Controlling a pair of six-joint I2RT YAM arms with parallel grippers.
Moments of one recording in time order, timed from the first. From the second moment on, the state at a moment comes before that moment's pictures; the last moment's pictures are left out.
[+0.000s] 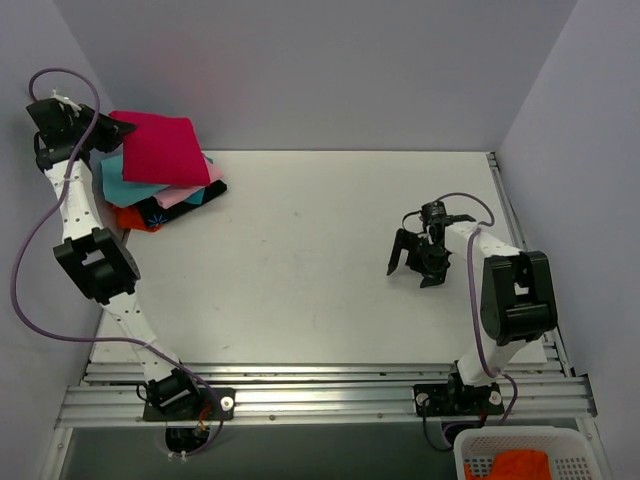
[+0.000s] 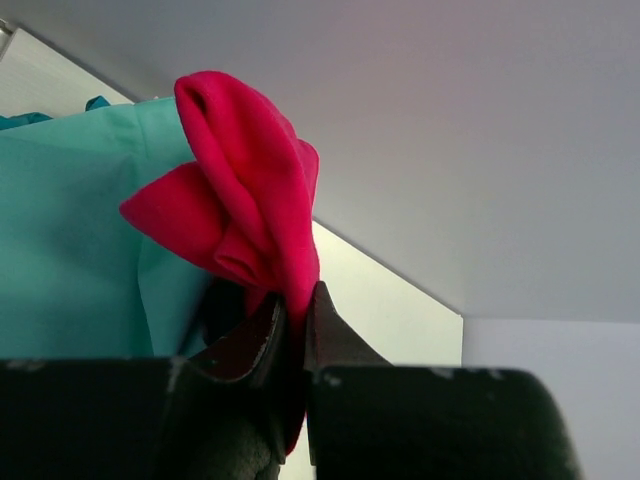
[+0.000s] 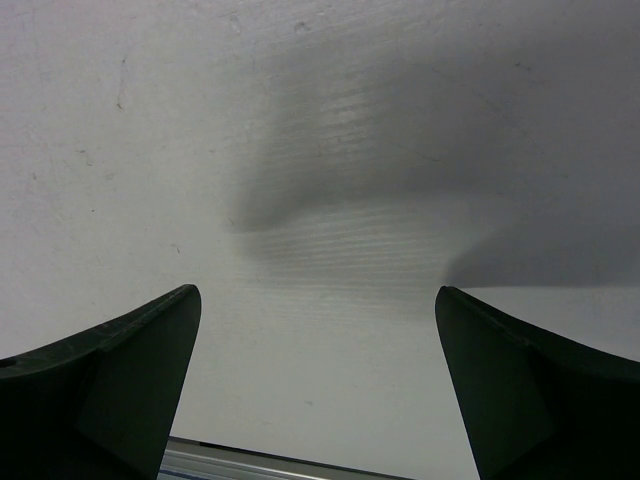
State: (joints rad) left arm 0.44 2.29 2.40 -0.48 0.61 -0.77; right arm 0.12 1.69 1.01 -0.65 -0.18 0.45
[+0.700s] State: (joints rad) left arm 0.53 2.26 2.34 -0.47 0.64 -0.69; right arm 0.23 1.69 1.00 -0.63 -0.18 0.50
